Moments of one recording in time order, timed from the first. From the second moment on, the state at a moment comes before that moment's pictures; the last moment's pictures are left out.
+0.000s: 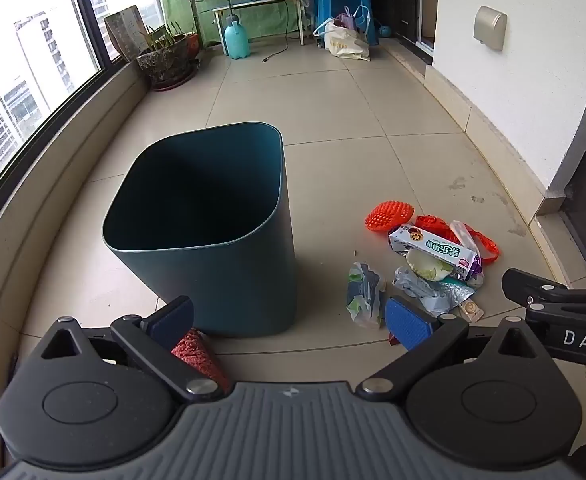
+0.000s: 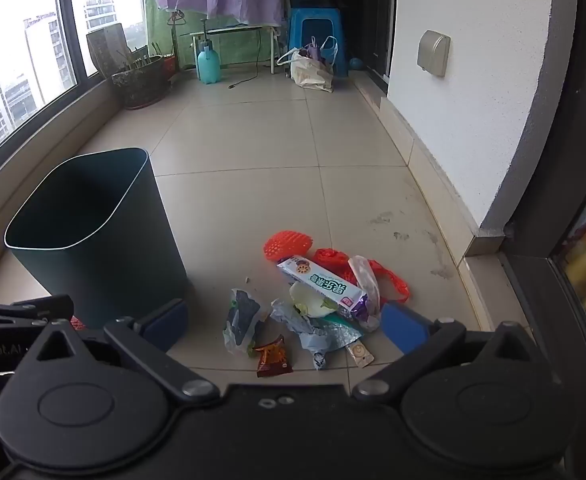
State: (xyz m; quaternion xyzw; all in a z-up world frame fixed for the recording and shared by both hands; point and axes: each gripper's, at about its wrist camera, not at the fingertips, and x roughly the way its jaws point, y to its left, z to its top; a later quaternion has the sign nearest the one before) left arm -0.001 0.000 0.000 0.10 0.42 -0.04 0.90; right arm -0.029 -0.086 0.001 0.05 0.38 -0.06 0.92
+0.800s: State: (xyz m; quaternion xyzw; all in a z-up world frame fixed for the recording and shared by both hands) left arm 0.000 0.003 0.002 0.09 0.41 -0.04 0.91; right arm -0.029 -0.087 0.003 0.05 0.38 -0.06 0.92
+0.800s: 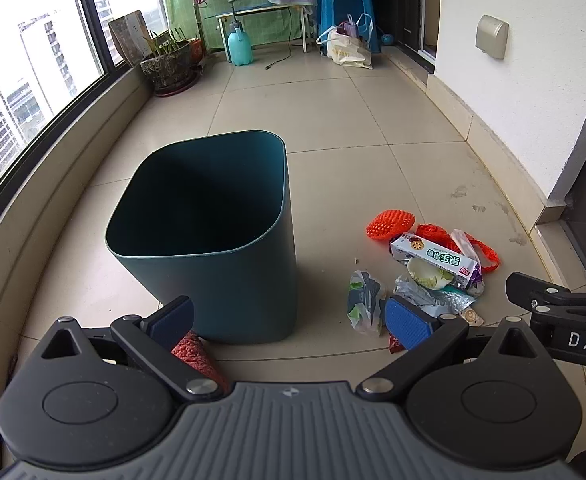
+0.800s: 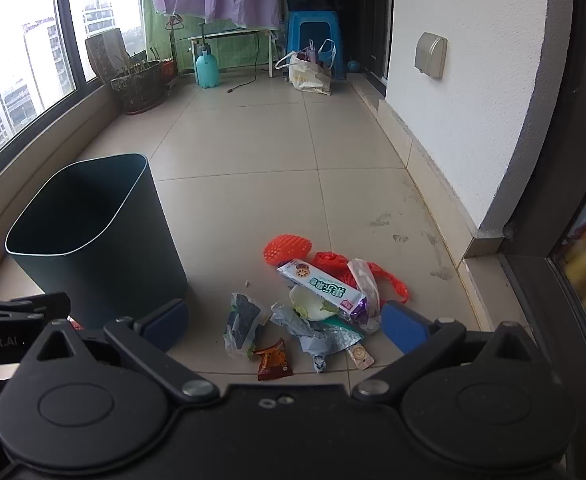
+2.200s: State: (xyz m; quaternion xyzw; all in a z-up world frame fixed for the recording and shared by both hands) left arm -0.001 0.000 0.006 0.08 0.40 -0.03 0.91; right arm -0.032 -0.086 0.002 0.06 0.38 -0.06 0.92
